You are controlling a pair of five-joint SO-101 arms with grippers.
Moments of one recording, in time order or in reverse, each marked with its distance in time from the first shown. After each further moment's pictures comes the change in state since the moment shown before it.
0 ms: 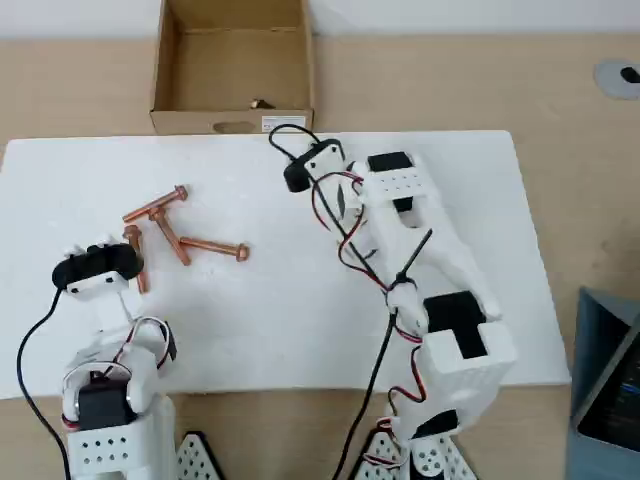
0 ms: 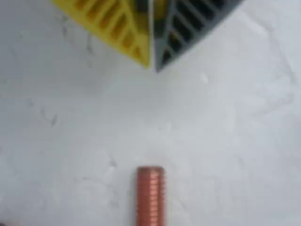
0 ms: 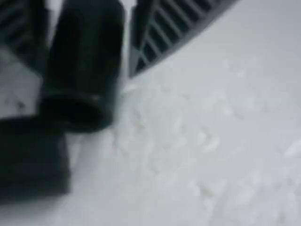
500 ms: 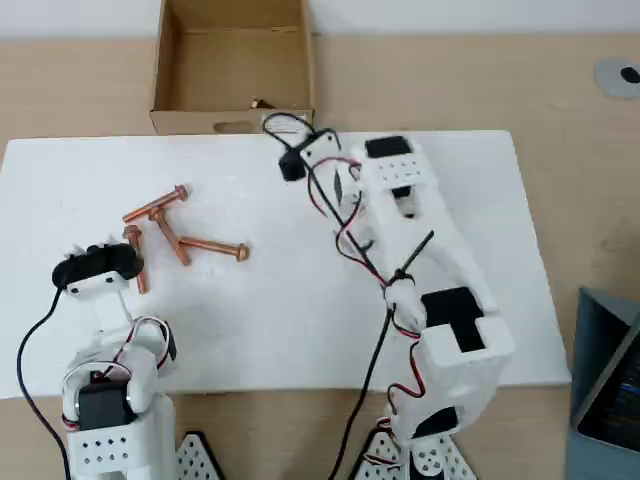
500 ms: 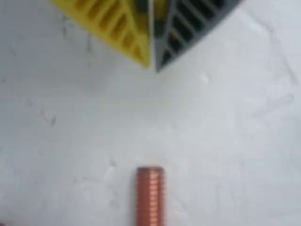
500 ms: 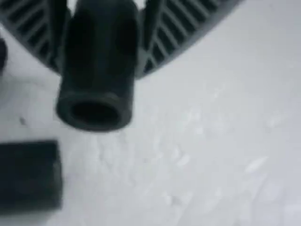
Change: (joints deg) left arm 0.0 0.0 0.0 0.0 0.0; right arm -0.4 0.5 -11.9 11.2 0.2
